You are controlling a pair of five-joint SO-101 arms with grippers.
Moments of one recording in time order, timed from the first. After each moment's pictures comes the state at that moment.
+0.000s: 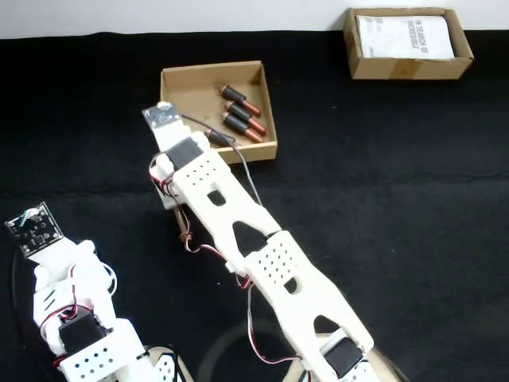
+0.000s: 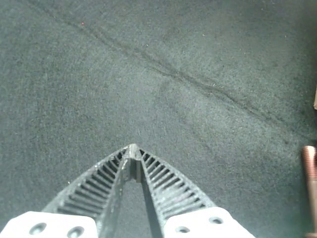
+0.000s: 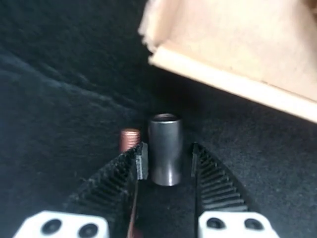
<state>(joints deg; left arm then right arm) -36.6 -103.6 96.1 52.1 4.1 -47.8 67.7 -73.1 89.5 -12.0</state>
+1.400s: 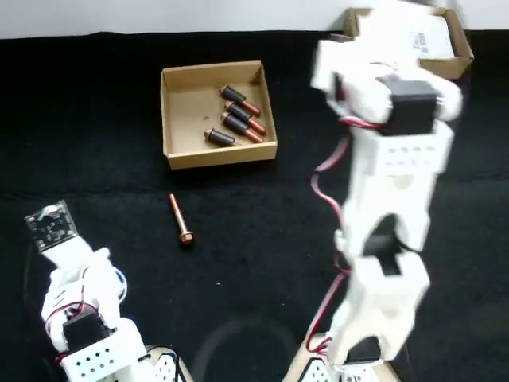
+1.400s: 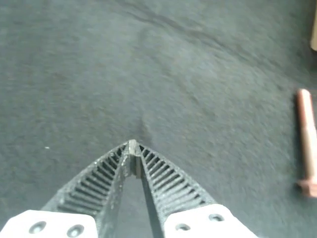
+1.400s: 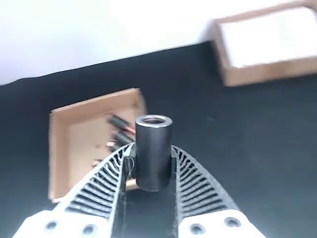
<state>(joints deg) -31.3 -103.6 96.1 60.8 3.2 -9.5 14.8 -71.3 100.6 -12.0</state>
